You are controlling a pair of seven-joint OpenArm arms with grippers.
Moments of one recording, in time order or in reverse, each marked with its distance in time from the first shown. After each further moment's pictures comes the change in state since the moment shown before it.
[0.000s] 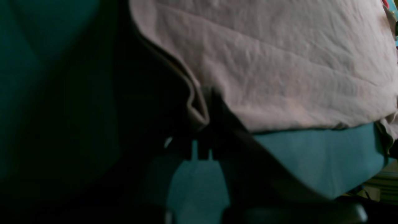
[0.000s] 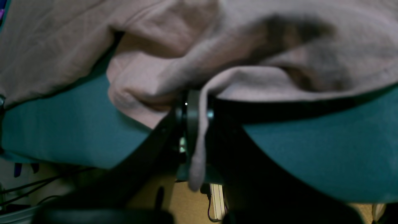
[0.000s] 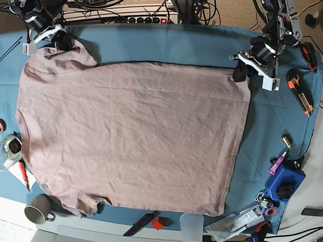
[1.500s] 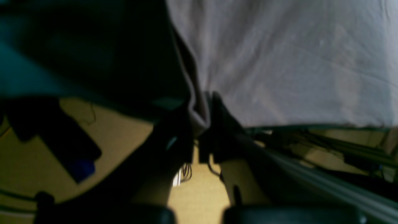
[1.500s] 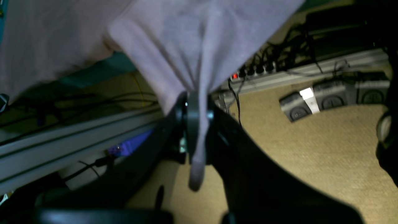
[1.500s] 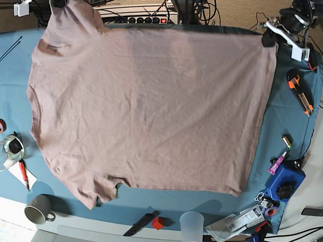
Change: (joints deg) left arm 16.0 0.0 -17.9 16.9 -8.9 -0.5 19.4; right arm -20.1 -3.8 12.9 13.9 19.9 -0.4 -16.5
